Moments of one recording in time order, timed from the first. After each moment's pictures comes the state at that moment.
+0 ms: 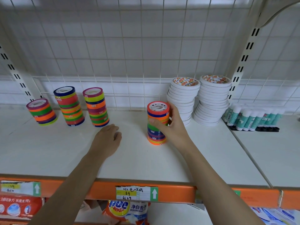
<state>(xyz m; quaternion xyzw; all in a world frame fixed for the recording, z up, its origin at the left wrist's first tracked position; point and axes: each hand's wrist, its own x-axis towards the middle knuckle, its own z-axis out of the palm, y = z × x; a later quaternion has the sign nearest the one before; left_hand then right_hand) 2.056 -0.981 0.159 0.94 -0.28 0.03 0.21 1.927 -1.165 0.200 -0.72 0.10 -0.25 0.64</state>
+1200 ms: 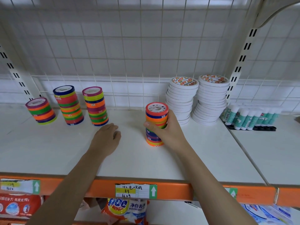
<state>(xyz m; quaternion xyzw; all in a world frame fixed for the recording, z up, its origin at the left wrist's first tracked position) 2.052 -0.982 0.161 0.93 -0.28 0.03 0.21 1.922 -1.154 0.199 -0.75 0.10 -0.24 0.60</state>
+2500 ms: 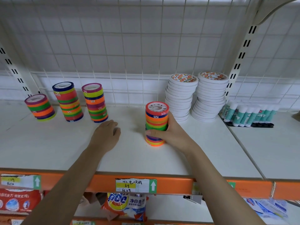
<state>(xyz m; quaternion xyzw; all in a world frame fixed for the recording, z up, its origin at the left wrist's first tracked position) 2.056 -0.981 0.158 0.93 -0.29 0.04 0.22 1.917 -1.169 0.188 -0.78 0.07 -0.12 0.61</state>
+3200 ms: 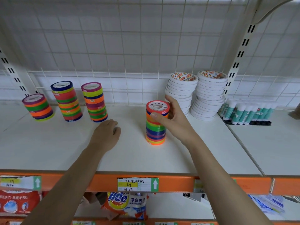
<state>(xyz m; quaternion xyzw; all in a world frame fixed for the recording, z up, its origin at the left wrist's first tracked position) 2.056 -0.980 0.160 0.93 -0.30 0.03 0.22 1.911 -1.162 0.216 -0.75 0.10 -0.21 0.62</state>
